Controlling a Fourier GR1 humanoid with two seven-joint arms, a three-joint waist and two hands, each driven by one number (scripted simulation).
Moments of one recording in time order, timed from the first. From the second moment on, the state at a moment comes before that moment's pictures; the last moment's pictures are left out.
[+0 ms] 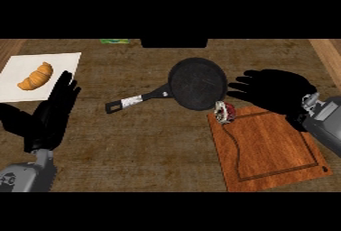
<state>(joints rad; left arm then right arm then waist) -0.16 0.32 -0.07 -1.58 0.27 0.22 0.20 -0.79 -0.80 0.68 -1.52 0.92 0.73 -0.24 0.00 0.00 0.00</state>
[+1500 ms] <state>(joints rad) -0.16 0.25 0.01 -1.60 0.18 0.15 0.23 -0.64 -0.49 0.57 -1.30 1.37 0.65 -0.29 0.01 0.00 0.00</state>
